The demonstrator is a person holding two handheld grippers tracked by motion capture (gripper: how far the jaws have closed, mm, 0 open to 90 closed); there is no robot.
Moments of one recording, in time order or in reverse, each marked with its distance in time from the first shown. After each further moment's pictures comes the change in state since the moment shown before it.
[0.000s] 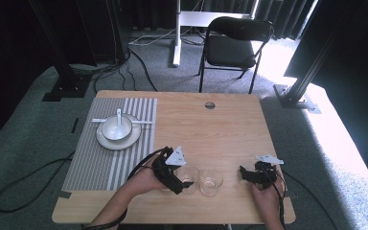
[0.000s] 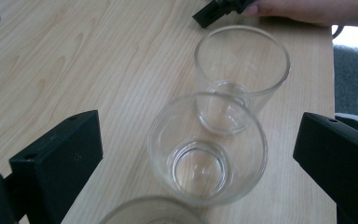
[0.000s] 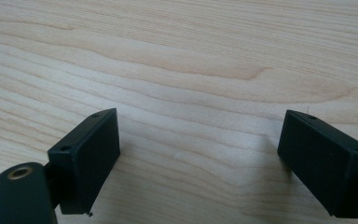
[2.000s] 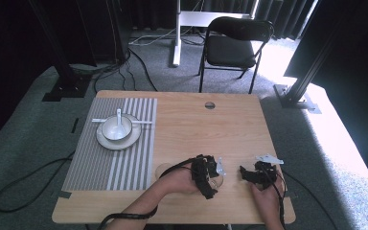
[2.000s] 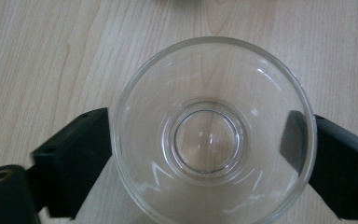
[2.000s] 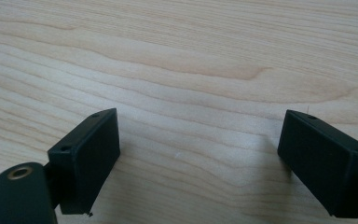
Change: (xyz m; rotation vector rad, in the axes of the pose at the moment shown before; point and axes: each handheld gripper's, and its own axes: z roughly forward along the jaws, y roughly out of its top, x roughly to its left) left arm -0.032 0.054 0.094 0.306 -0.037 0.152; right arm 0.000 0.000 0.000 0.000 0.000 0.000
